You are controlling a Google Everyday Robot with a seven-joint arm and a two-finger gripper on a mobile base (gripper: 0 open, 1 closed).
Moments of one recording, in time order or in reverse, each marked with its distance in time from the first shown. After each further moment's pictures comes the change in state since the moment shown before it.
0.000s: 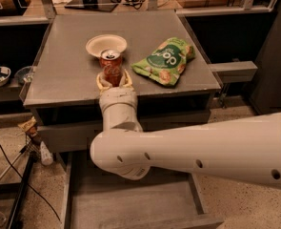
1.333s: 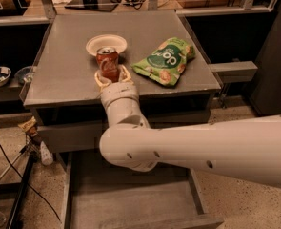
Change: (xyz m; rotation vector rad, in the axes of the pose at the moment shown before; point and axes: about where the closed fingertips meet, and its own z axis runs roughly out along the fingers) arm -0.012 0.006 0.009 -0.100 -0.031 -0.046
